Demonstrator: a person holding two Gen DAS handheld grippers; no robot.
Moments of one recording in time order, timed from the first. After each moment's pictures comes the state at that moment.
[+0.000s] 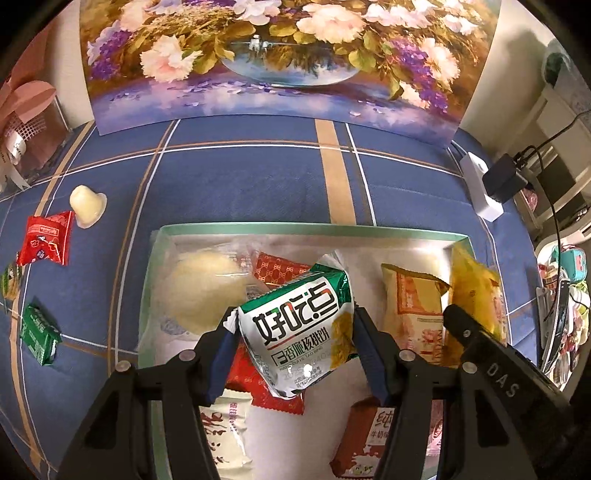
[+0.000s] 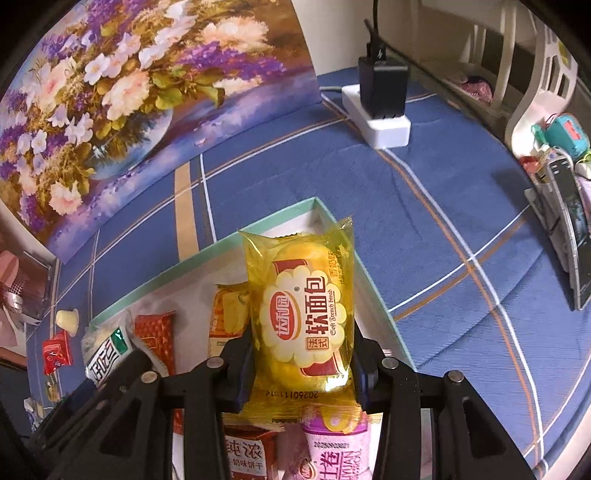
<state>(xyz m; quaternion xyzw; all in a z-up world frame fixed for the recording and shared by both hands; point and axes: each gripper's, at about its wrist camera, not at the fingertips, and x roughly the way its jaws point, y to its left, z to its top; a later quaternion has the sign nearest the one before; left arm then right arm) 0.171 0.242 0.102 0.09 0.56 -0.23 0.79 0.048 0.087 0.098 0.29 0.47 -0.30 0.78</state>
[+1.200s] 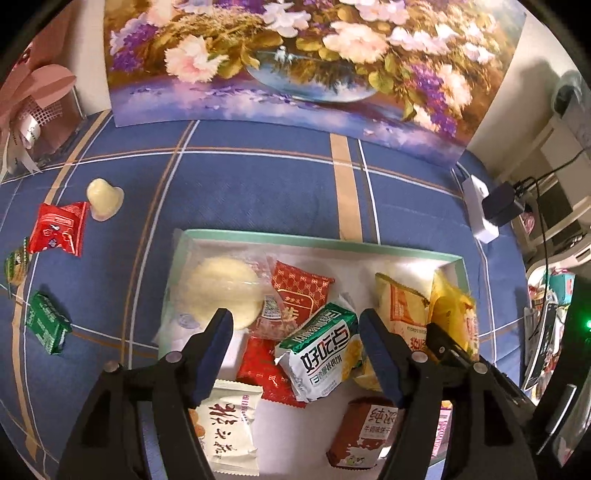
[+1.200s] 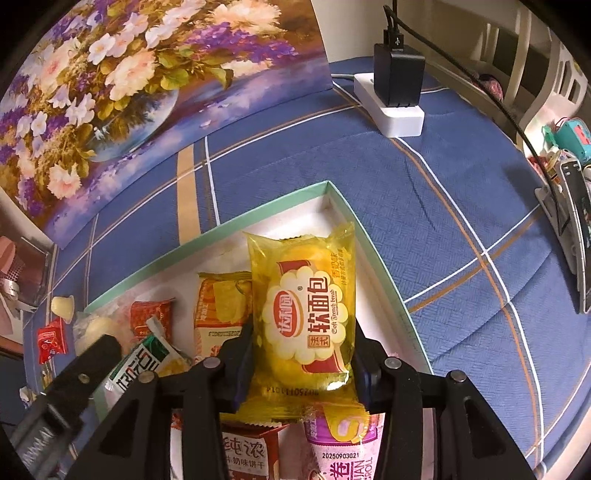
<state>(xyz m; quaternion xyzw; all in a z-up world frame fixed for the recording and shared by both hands) 0.180 0.260 0.125 0.05 0.57 -0.22 0.79 0.054 0.094 0.091 0.28 0.49 -0.29 0.77</state>
